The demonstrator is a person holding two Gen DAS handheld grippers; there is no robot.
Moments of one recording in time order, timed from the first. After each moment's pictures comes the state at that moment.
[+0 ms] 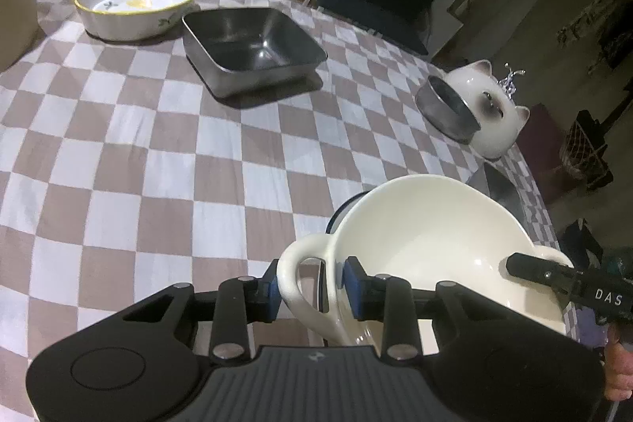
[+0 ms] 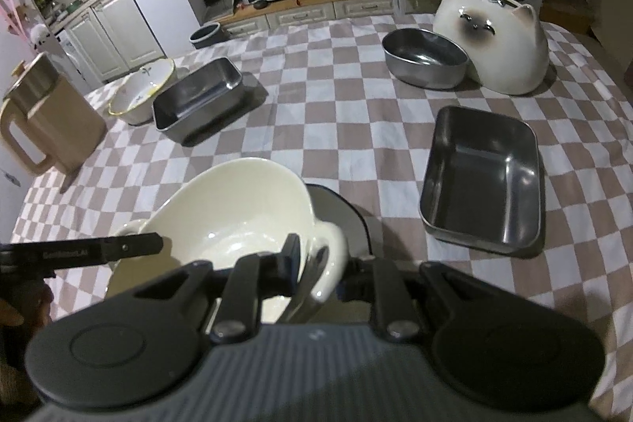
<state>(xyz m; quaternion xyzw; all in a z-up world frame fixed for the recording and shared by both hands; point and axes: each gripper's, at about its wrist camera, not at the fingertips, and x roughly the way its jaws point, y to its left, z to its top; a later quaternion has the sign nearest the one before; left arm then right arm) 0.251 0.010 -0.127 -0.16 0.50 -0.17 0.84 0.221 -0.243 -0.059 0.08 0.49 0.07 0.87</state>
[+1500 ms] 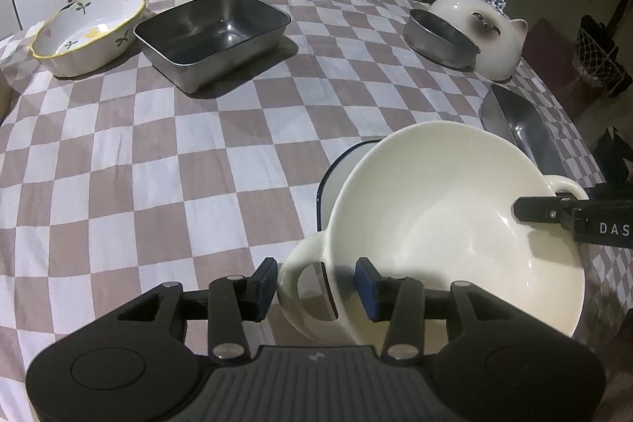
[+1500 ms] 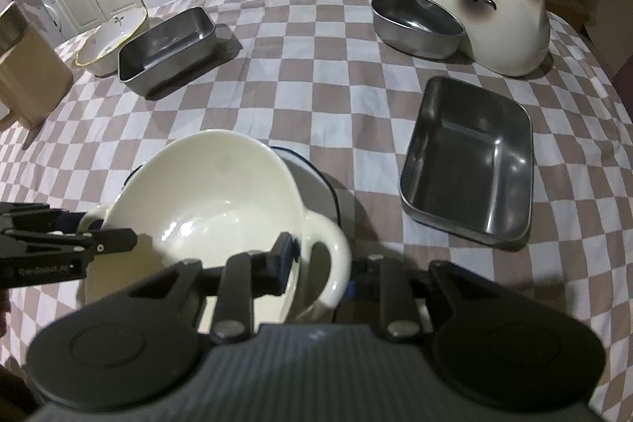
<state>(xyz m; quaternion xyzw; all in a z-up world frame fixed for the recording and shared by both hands) 0.250 -0.023 -0.132 -0.02 0.52 -0.18 0.83 0.239 -0.241 -0.084 0.02 0.54 0.05 0.84</state>
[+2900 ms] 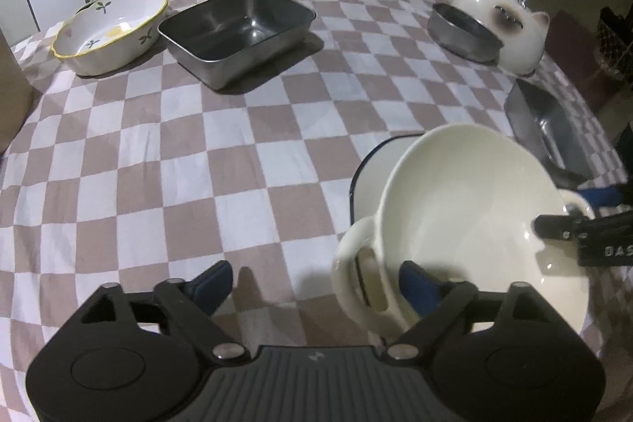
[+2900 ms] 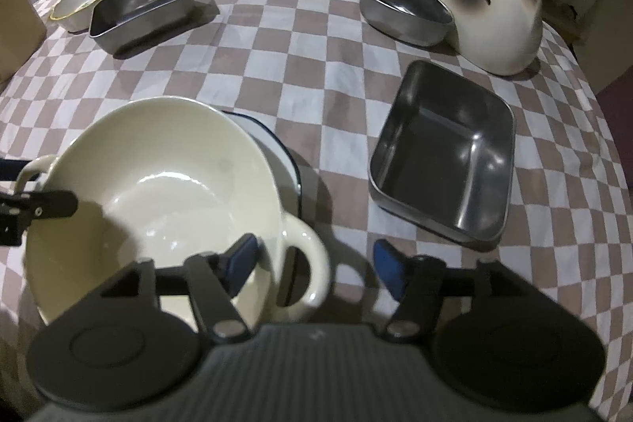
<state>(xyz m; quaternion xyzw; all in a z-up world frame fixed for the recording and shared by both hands) 0.250 -0.019 -0.132 0.01 0.53 -0.15 0.84 0.243 -0.241 -0.102 -0.06 0.56 0.02 0.83</state>
